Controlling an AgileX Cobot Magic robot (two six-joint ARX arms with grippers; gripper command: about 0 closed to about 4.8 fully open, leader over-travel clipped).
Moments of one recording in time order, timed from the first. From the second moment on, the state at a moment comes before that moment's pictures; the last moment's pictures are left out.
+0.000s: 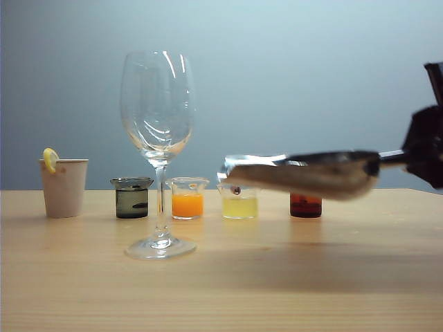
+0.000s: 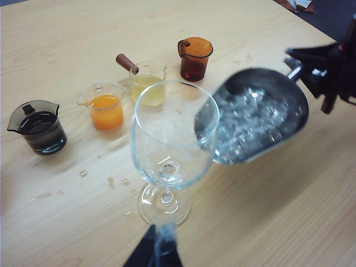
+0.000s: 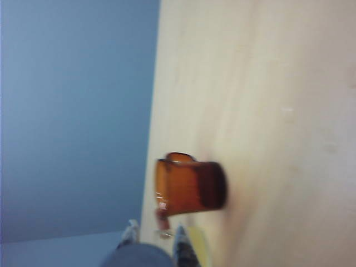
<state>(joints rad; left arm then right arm) -0.60 0.68 0.86 -0.64 0.11 0.00 0.29 1.37 0.24 0.95 0.17 1.48</state>
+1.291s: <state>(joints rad) -0.60 0.68 0.95 -0.66 0.09 -0.05 0.23 1.33 1.04 0.11 -0.21 1.41</state>
